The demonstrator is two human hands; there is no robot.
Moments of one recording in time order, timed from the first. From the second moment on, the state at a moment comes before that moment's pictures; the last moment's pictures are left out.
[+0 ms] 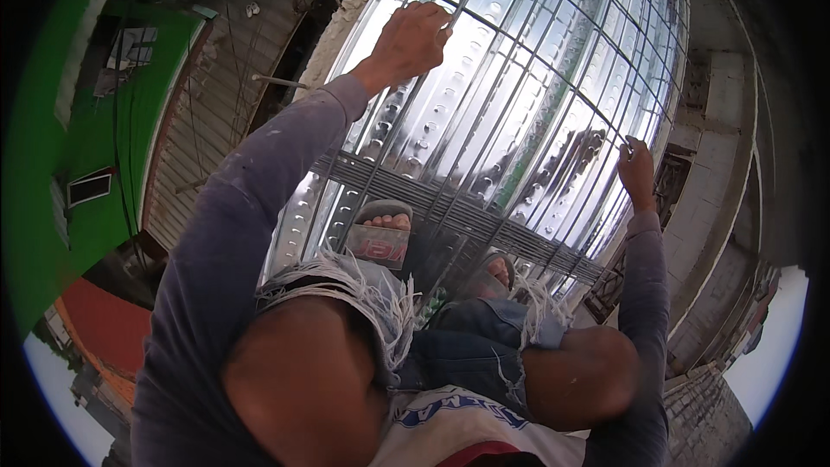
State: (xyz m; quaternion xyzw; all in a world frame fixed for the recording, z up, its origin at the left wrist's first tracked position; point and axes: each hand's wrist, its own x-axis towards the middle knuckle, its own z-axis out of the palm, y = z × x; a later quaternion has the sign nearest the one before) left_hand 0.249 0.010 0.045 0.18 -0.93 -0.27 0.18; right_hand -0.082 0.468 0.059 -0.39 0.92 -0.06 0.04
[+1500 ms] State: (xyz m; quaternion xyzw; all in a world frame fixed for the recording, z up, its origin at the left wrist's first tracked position) left_hand 0.285 0.077 0.032 0.07 -0.98 -0.08 0.14; right_hand 0.004 0.536 0.047 -0.30 0.91 -0.13 0.25
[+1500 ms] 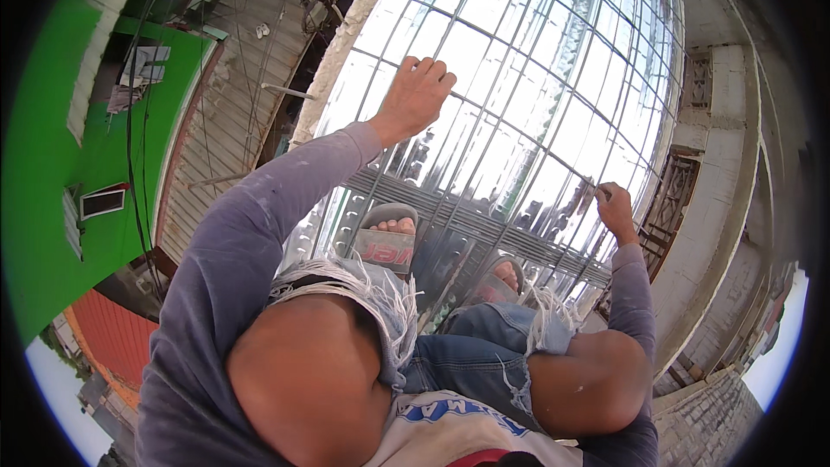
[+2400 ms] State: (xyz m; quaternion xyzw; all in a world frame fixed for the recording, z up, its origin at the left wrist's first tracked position) left_hand 0.259 0.085 0.028 0.16 -0.97 -0.14 0.14; right_hand -0.151 0.456 0.009 -0.38 0.92 -0.08 -0.01
